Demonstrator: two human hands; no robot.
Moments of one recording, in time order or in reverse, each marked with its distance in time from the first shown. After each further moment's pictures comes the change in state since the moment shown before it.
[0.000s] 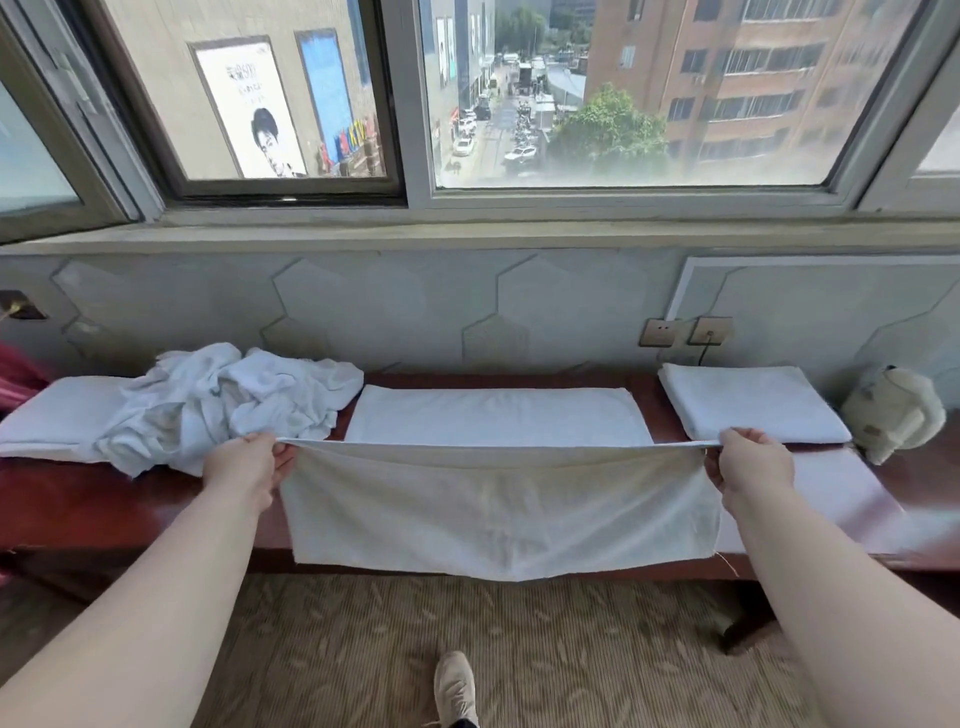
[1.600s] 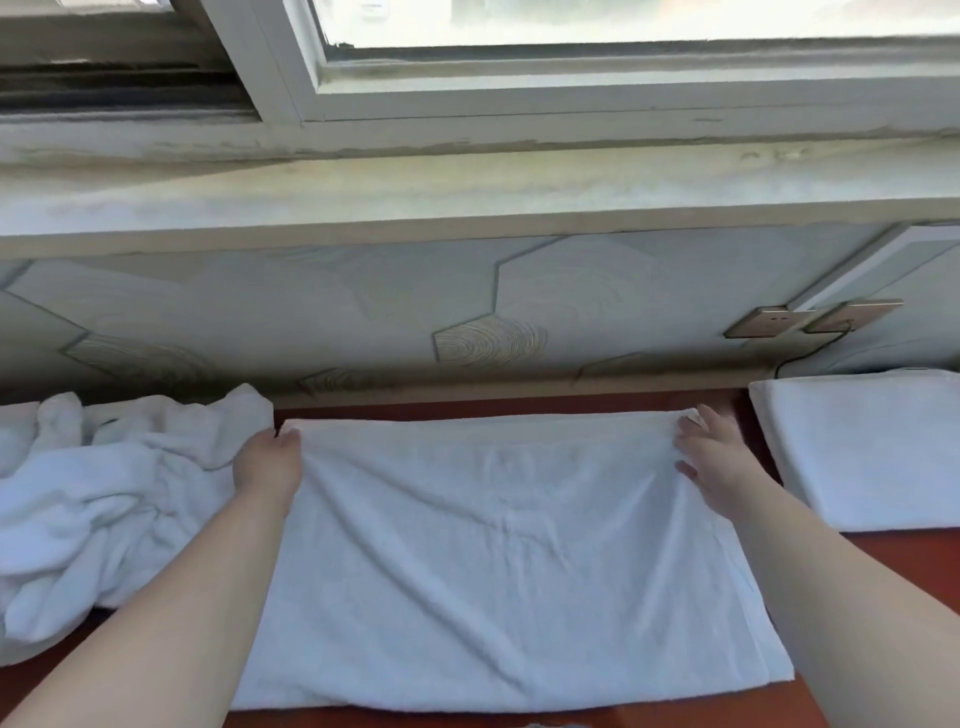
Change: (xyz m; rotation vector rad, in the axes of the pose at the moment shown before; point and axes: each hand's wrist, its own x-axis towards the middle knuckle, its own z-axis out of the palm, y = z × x) left_hand 0.323 -0.075 0.249 0.905 0.048 -0.123; right_hand 0.288 0.072 0.253 -0.381 -0.289 0.343
